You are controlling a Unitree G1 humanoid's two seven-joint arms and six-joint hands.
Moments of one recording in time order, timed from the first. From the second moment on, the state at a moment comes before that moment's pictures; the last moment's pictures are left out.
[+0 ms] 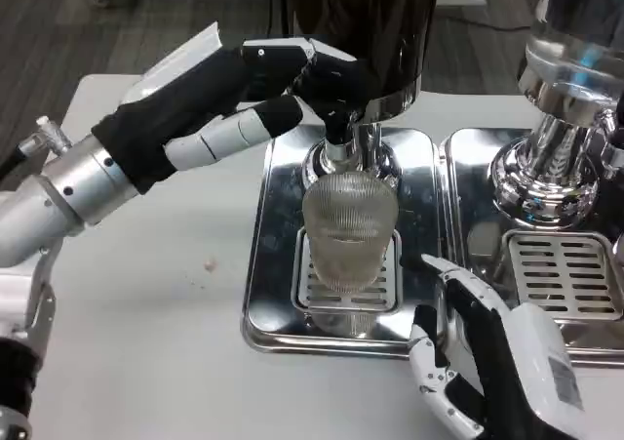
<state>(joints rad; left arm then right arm) -0.57 0.45 -0.02 0.61 -0.18 -0.72 -0.81 0.45 -0.13 0.32 -0.19 -0.70 -0.21 -0.37</state>
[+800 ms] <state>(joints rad) -0.56 0.49 -0.05 0.57 -0.14 -0.76 -0.79 0.43 -0.11 0.29 -0.19 -0.65 -0.19 -0.36</state>
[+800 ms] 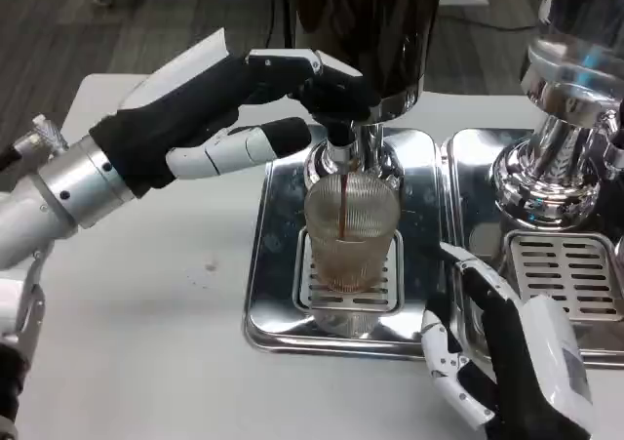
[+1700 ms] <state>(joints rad) -0.54 0.49 -0.06 0.56 -0.15 -0.76 -0.78 0.34 -0.06 0.29 -0.19 -0.55 -0.10 -0.24</state>
